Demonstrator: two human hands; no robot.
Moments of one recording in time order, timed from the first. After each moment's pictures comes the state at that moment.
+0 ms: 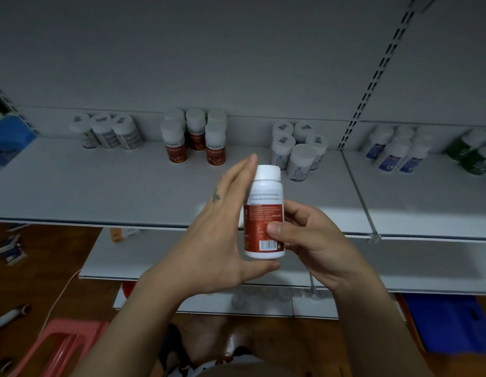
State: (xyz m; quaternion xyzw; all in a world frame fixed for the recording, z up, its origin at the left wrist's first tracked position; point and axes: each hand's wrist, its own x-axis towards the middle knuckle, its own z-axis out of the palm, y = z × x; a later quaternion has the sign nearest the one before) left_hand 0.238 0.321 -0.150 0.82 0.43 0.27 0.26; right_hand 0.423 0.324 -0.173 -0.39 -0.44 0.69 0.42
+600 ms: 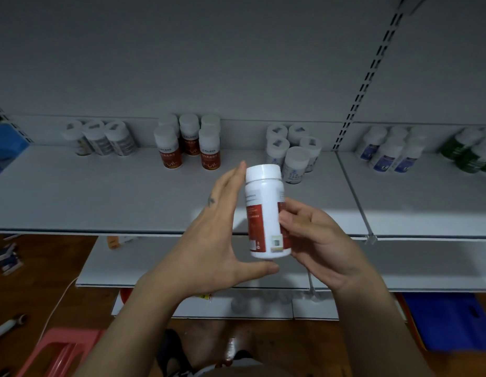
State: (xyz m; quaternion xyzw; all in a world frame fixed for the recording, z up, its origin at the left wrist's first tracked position) left_hand 0.242 0.328 -0.154 0.81 0.45 0.26 0.28; right_hand 0.433 0.329 -0.169 -0.33 -0.35 0.76 0.44
